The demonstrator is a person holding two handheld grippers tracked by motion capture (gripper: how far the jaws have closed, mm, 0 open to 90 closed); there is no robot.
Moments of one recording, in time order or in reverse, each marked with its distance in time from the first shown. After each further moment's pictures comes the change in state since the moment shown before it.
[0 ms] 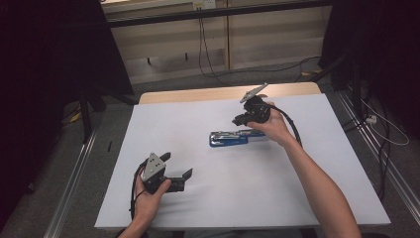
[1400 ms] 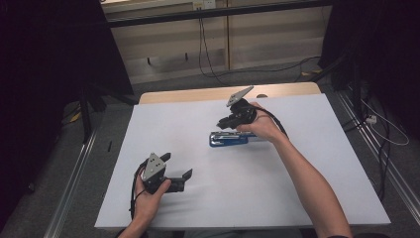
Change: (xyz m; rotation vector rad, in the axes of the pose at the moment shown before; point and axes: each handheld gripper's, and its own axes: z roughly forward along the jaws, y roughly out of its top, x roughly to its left) left arm 0.001 -0.001 0.000 0.017 -0.001 0.002; right arm 0.018 0.019 0.028 -0.066 0.137 -0.105
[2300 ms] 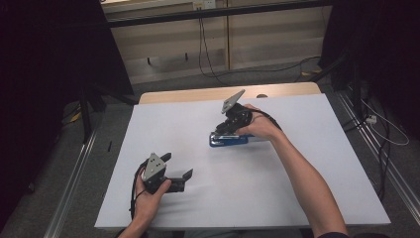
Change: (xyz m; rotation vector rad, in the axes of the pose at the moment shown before) left arm 0.000 0.000 0.000 0.001 -0.004 0.007; right arm 0.003 0.001 0.016 0.084 0.083 -0.134
